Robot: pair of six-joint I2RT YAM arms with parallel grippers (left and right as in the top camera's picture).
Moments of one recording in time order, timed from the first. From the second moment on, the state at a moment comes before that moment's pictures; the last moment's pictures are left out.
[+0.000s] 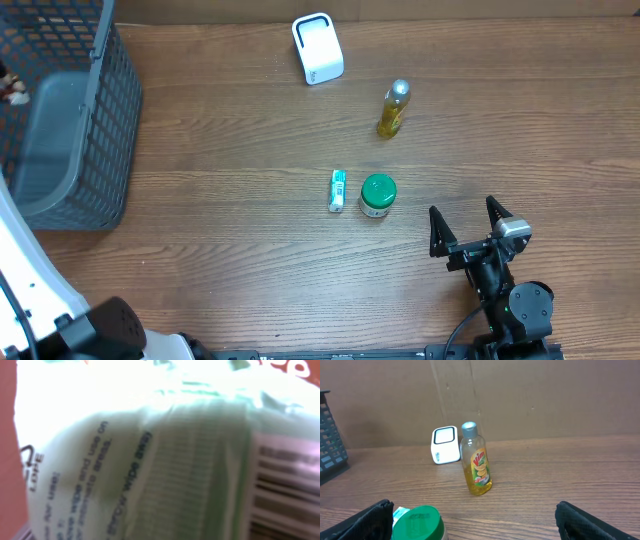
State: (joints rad) left arm 0.53 1.65 1.99 -0.78 0.09 0.09; right arm 0.16 0.01 0.02 -0.03 -0.06 0.15
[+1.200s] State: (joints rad) left arm -0.16 1.78 1.99 -1.41 0.23 -0.28; right arm 0.16 0.01 0.02 -0.03 -0.06 0.15
